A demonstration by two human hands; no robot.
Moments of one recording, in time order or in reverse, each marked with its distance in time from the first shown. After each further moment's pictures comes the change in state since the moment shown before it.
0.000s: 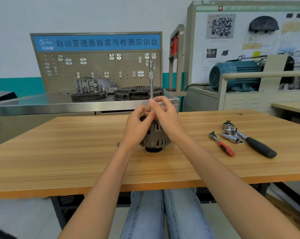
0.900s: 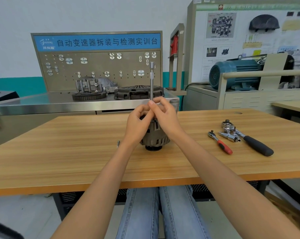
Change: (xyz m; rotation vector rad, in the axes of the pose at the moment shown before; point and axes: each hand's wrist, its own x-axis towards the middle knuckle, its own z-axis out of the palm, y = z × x) left_hand 0.001 0.001 0.002 -0.041 0.029 -0.047; right_hand -0.004 0.000 -0.002 0.008 -0.035 -0.050
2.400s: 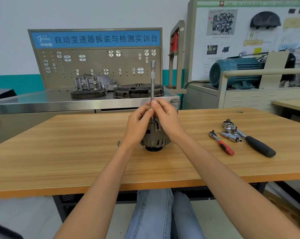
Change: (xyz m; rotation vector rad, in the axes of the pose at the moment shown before) left_hand 0.001 0.001 -0.002 -0.038 -0.020 -0.019; right_hand 0.006 0.008 -0.001 -0.024 -0.018 0.003
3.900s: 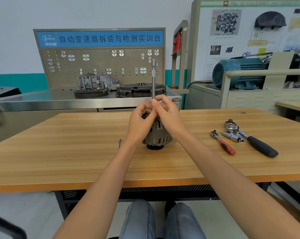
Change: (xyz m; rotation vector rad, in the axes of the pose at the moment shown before) left_hand -0.001 -0.002 0.005 0.055 0.060 0.036; right_hand -0.002 -0.005 -0.002 0.013 -0.027 0.005
